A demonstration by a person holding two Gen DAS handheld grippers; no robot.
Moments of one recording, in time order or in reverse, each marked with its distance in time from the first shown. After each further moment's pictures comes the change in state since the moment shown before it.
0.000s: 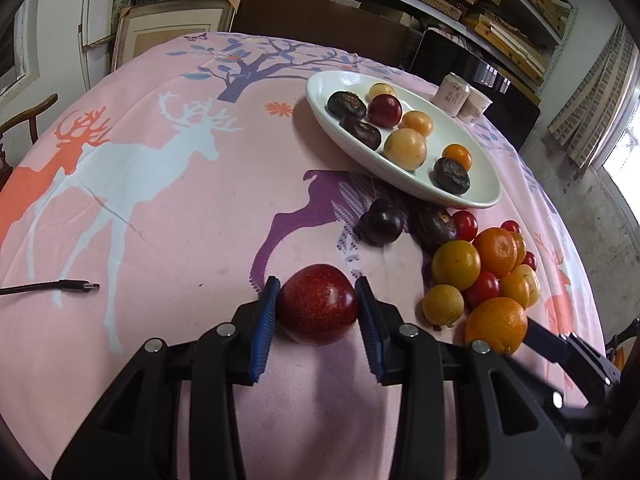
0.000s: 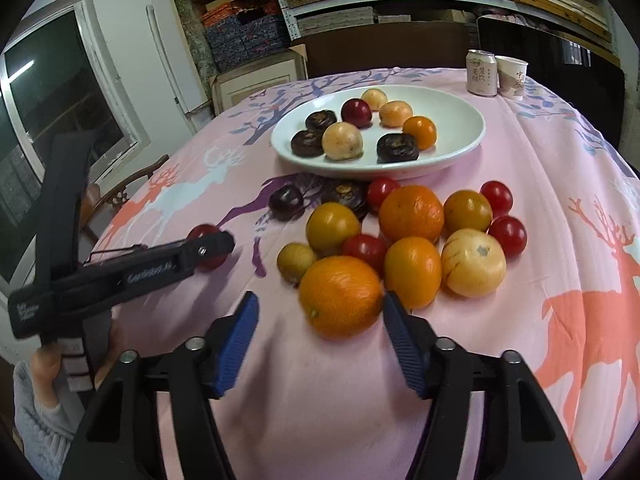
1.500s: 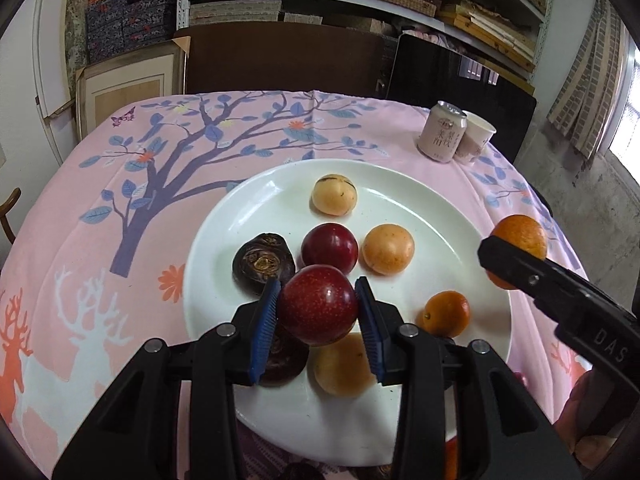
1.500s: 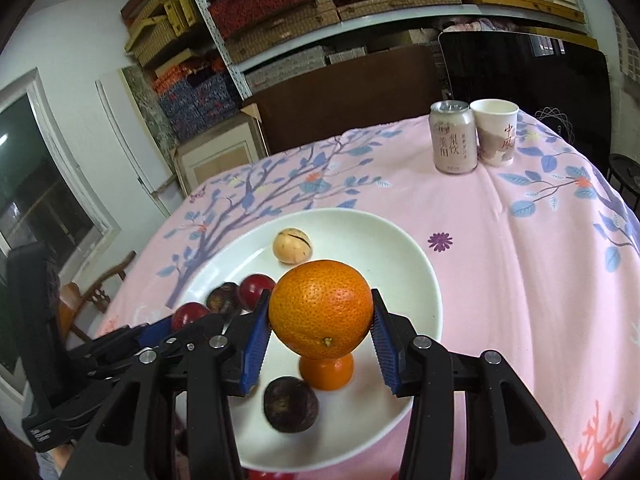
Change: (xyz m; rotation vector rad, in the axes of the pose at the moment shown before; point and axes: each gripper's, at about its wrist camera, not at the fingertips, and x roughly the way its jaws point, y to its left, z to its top) left arm 0.090 -0.083 0.149 0.153 -0.054 0.036; right arm 0.072 -0.109 0.171 0.138 -0.133 -0.001
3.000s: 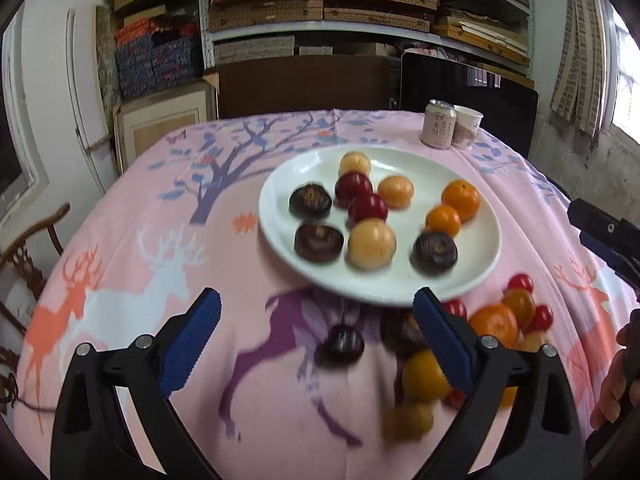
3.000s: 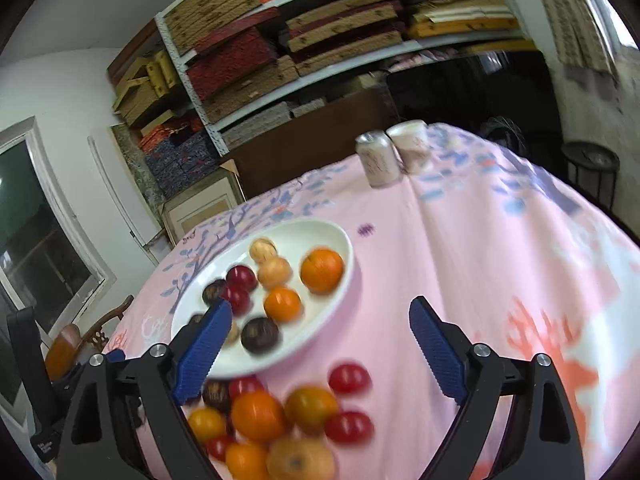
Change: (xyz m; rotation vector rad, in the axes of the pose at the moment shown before) left arm -0.095 0.005 -0.101 0.062 -0.121 0.123; right arm -0.106 -0.036 -0.085 0.137 -0.208 -0.049
